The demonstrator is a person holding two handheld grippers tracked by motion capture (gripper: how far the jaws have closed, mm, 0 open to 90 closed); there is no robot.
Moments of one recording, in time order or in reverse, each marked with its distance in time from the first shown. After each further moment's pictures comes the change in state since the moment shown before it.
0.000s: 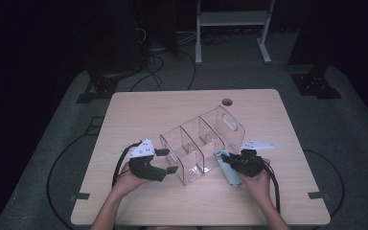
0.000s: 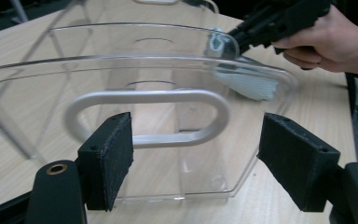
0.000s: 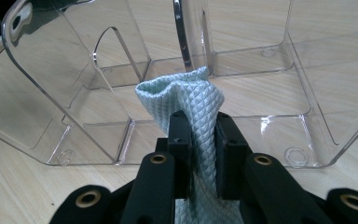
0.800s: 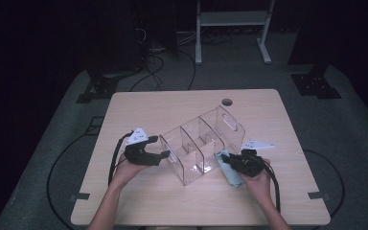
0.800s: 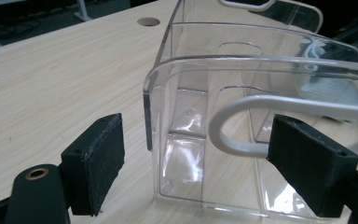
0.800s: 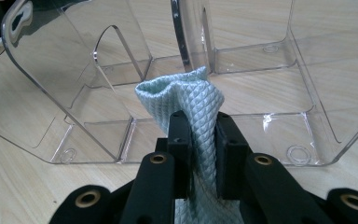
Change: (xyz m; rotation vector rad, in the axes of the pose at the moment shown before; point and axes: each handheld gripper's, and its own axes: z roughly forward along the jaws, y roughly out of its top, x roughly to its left) left arm 0.043 -0.004 0.007 -0.014 0.170 -0.091; right arm -0.001 0.000 0.000 0.007 0.011 0.005
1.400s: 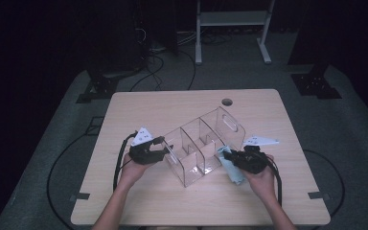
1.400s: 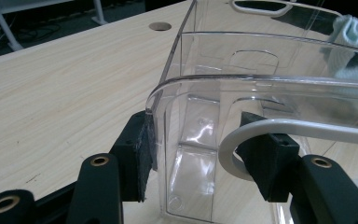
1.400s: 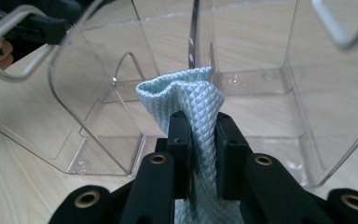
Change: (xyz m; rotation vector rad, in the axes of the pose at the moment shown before) left arm -0.011 0.002 0.008 -0.017 0.068 0.002; right arm 0.005 0.019 -0.018 -0.017 0.022 -0.034
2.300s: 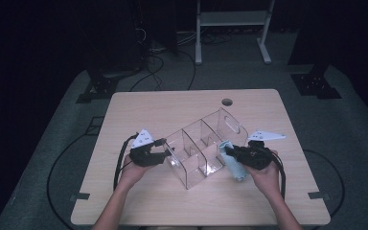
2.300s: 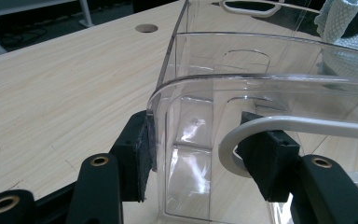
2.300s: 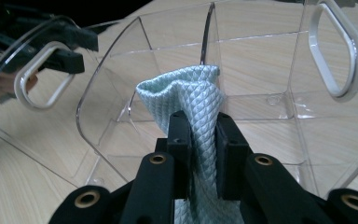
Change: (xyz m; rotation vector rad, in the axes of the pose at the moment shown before) left arm -0.004 -0.002 -0.001 -0.009 -0.044 0.017; right arm 0.000 0.018 -0.016 -0.024 0.036 -0.004
